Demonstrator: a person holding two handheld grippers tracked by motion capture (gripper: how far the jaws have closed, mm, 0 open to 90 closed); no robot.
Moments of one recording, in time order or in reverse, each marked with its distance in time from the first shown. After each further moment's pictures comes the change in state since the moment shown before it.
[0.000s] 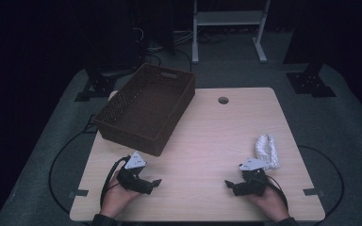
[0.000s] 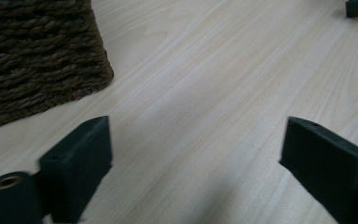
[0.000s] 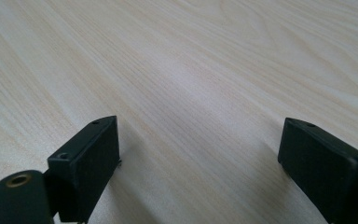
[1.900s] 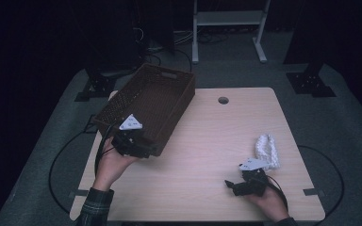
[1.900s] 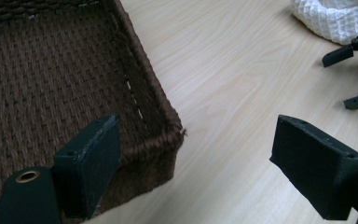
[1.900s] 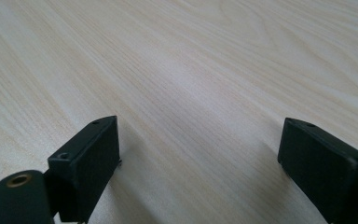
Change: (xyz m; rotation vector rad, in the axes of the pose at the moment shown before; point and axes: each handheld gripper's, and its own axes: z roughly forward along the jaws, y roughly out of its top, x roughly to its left) left arm 0.032 0.104 -0.038 -0.048 0.063 0.017; right arm 0.000 0.000 0.000 0.000 -0.002 0.002
